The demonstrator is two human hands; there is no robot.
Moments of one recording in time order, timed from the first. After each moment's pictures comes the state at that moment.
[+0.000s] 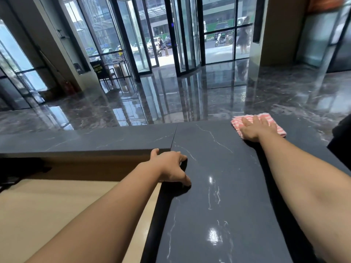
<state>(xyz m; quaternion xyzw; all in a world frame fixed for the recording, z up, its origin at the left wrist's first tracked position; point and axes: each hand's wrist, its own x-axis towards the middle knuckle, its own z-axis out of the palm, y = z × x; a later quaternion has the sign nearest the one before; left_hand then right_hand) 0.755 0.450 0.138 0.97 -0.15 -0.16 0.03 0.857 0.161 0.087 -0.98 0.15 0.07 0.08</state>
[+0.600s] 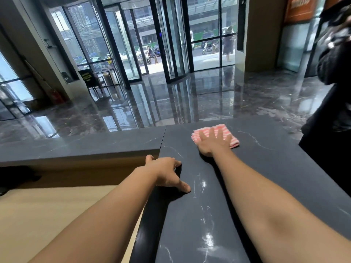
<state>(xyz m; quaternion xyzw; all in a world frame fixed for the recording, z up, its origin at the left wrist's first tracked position) 0.725 0.436 0.137 0.97 -0.16 -0.19 -0.01 0.805 0.258 0.086 -0.99 0.09 0.08 0.10</state>
